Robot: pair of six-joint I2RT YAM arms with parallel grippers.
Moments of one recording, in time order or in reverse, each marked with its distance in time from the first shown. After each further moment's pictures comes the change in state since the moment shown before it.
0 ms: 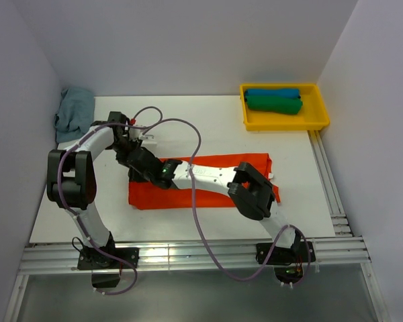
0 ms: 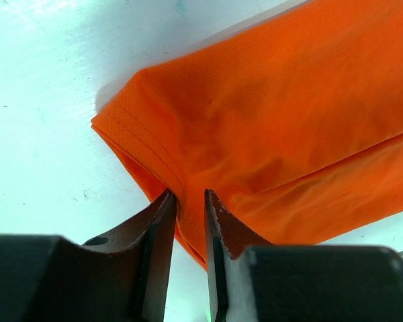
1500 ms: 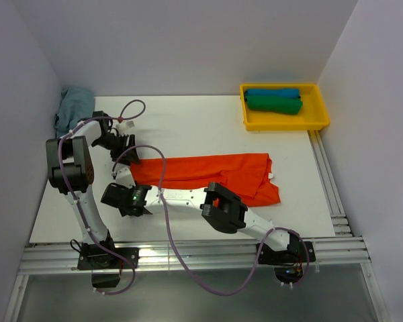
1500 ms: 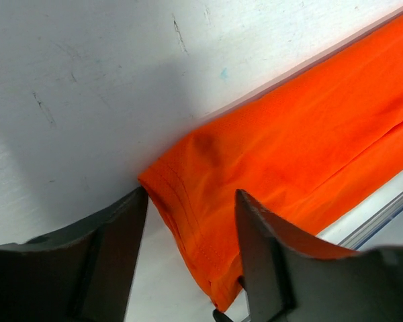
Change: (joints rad) left arm 0.181 0.224 0.158 -0.034 0.315 0.055; right arm 0.191 0.317 0.385 -0.430 0.132 -0.115
